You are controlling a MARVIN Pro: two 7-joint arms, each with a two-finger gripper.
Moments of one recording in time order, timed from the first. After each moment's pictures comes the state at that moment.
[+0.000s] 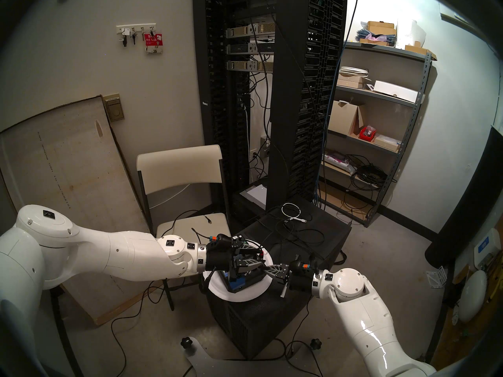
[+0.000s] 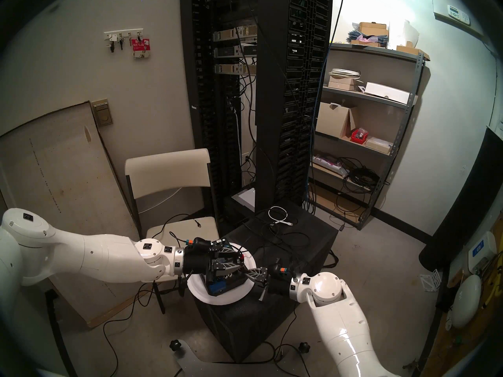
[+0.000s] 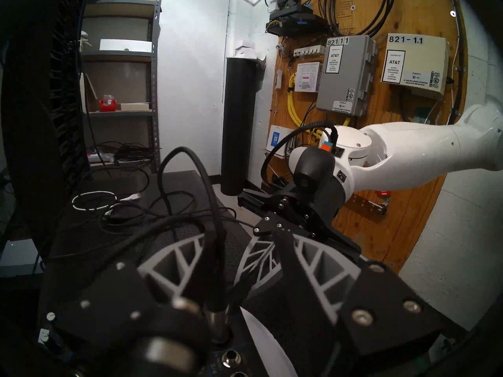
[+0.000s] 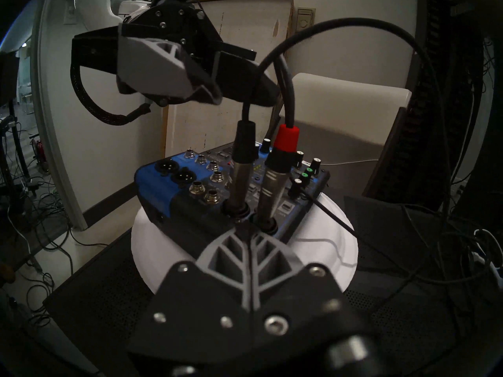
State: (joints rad) left arm 0.43 -0.91 0.50 -1.22 -1.41 -0.62 -0.64; right arm -1.53 -1.39 1.51 -1.26 -0.15 -0.23 1.01
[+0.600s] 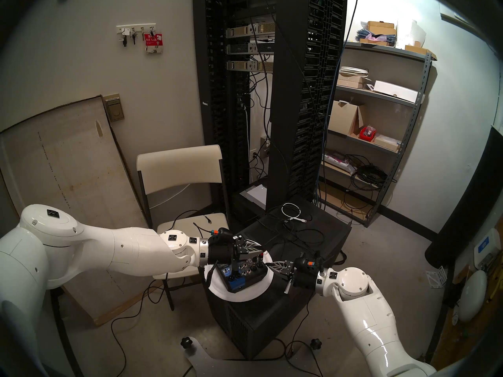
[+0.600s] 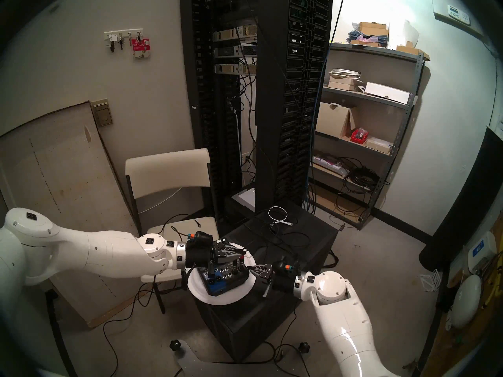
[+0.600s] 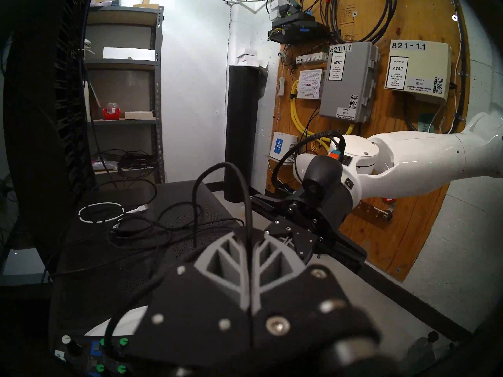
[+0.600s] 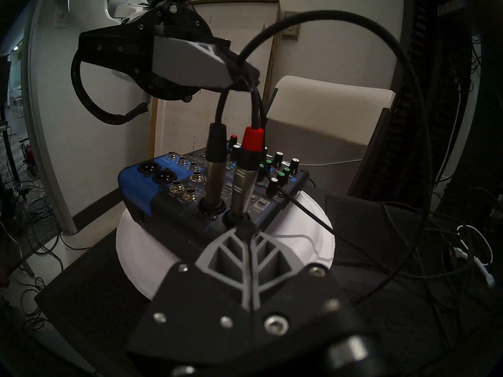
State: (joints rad) left arm 0.43 -0.94 0.48 -1.16 -1.43 -0.62 -0.68; right arm -1.53 -1.39 1.55 -1.26 -0.14 -0.24 1.01
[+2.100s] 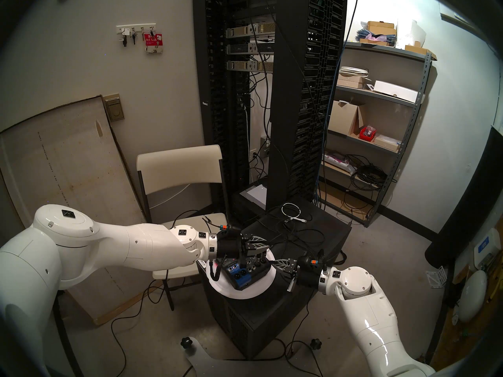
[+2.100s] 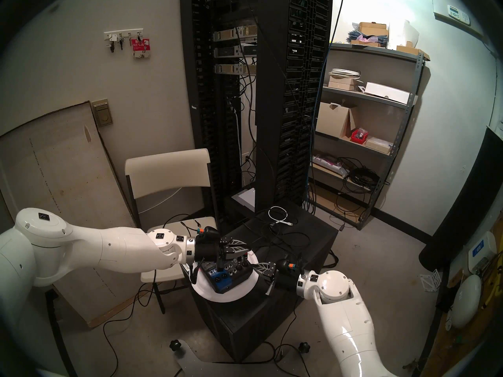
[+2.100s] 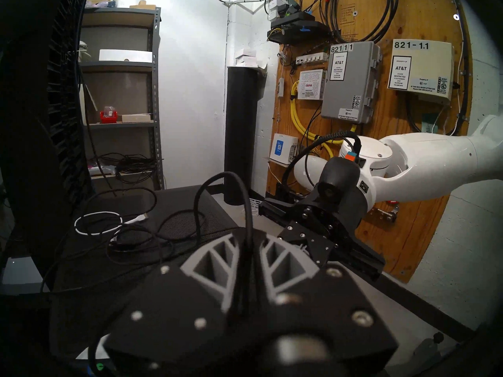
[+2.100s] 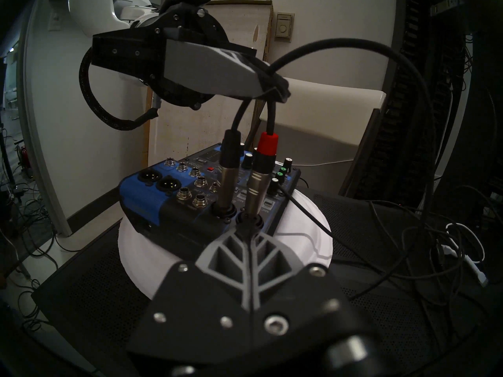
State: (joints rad) left arm 0.43 -1.03 0.46 -1.08 -1.47 -0.61 -0.70; right arm -1.53 -1.40 1.59 -1.27 -0.15 -0.24 1.02
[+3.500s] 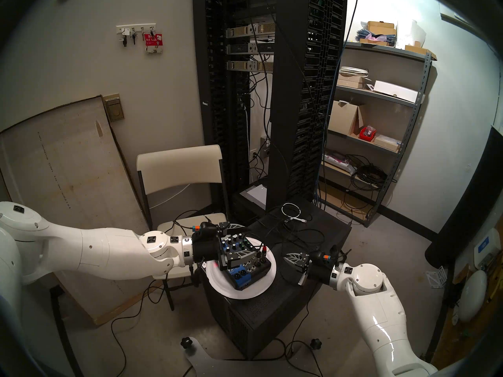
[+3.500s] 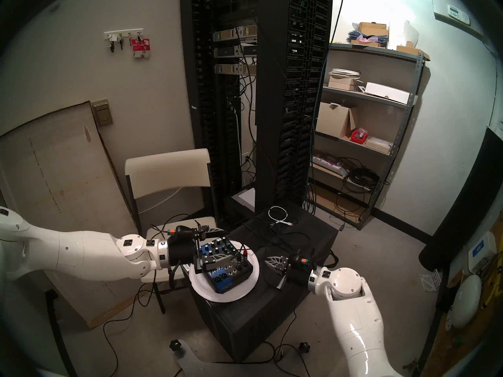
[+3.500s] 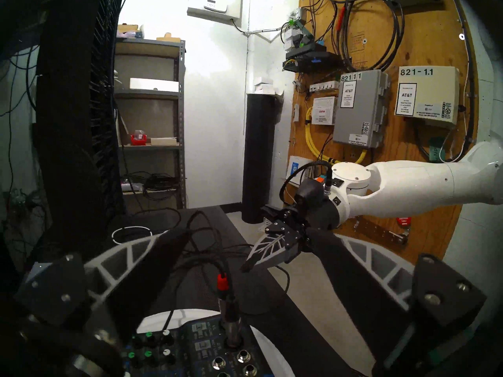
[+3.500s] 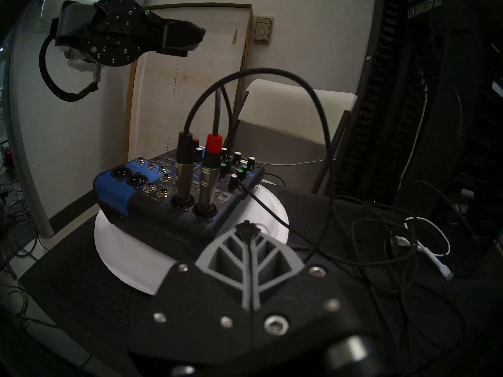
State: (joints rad) left arm 0.37 -0.70 0.46 -1.43 -1.39 -0.70 -0.54; right arm -1.53 -1.38 1.68 -1.30 -0.14 -0.24 1.03
